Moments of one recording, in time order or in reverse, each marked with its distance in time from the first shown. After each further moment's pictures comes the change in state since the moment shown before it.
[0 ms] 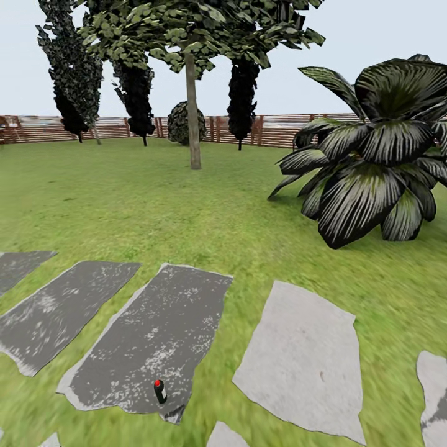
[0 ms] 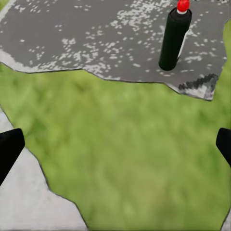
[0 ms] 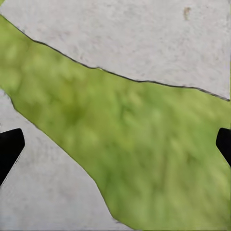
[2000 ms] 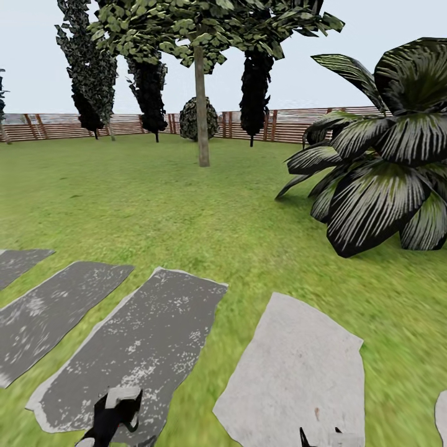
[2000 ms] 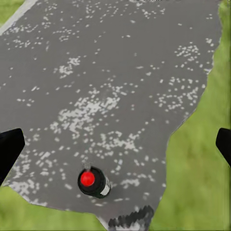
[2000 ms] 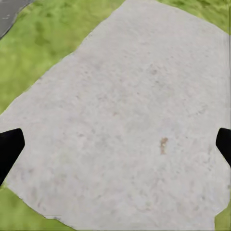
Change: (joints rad) left arm -0.268 0.002 -0.014 -0.015 -0.023 0.192 -0.043; right arm -0.005 0.026 -0.004 -0.246 0.001 0.006 0.000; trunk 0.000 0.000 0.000
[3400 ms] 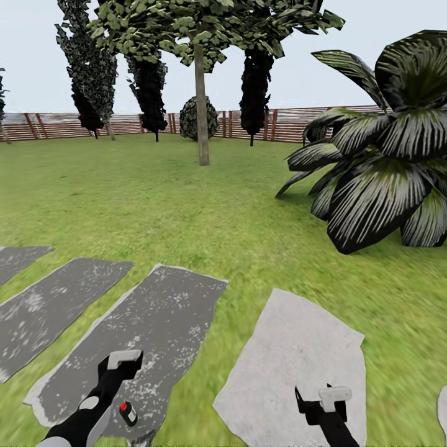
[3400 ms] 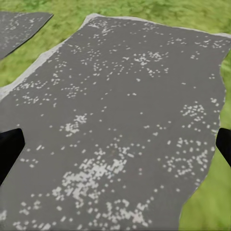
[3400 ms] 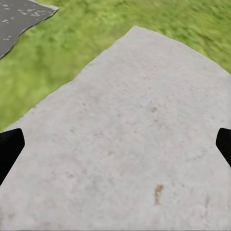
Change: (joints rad) left arm -0.137 0.024 0.011 0.011 0.001 -0.053 -0.012; right arm -0.087 -0.018 0.007 -0.152 0.061 0.172 0.010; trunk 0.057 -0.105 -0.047
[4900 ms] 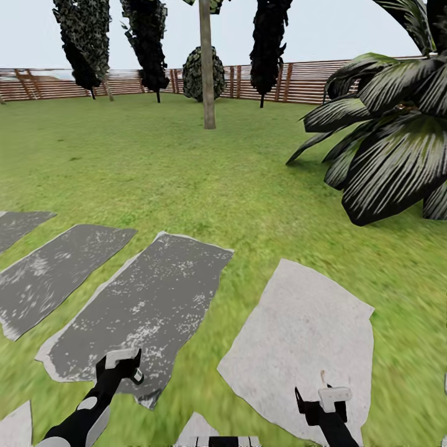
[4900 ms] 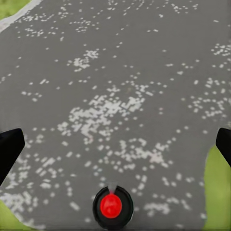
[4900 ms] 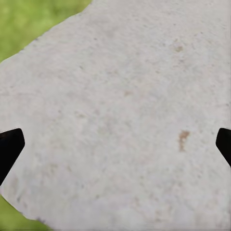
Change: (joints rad) left arm 0.000 0.003 0.003 0.001 0.045 -0.028 0.000; right arm 0.000 0.002 -0.002 0.003 0.000 0.000 -0.003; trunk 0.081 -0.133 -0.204
